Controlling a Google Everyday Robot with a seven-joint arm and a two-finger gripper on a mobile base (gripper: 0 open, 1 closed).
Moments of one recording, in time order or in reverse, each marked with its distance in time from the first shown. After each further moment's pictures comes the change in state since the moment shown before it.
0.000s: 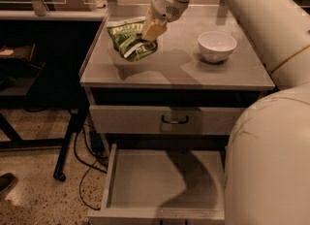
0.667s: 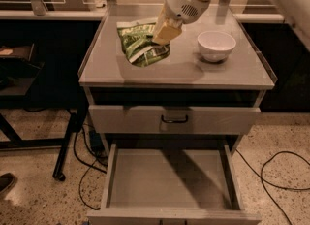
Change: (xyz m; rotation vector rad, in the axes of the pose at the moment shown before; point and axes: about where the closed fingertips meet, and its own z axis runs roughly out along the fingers) arm -0.005 0.061 -0.057 0.029 0.012 0.079
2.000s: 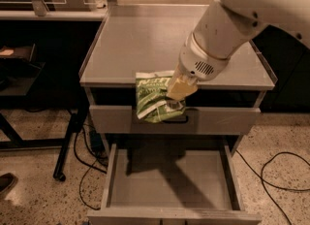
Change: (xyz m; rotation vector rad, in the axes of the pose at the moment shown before) arm 0.042 0.140 0.004 -0.110 0.105 0.228
